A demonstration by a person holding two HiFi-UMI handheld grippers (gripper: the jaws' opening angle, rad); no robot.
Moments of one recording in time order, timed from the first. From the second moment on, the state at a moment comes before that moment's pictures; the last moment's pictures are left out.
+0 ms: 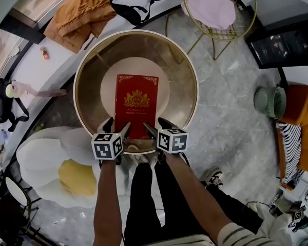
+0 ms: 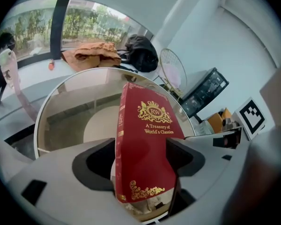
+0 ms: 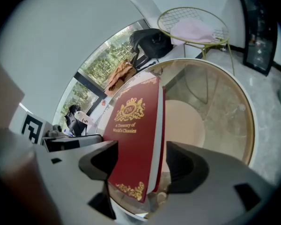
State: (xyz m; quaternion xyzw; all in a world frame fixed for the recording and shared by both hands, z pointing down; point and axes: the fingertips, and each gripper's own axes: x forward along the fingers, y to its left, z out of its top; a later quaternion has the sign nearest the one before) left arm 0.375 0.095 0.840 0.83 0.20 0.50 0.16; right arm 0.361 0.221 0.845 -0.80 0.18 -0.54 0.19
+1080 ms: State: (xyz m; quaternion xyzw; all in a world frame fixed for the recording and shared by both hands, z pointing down) left arm 0.368 0.105 0.871 0.77 0.22 0.56 0.20; right arm 0.362 0.209 0.866 -0.78 0.18 -0.57 0.19
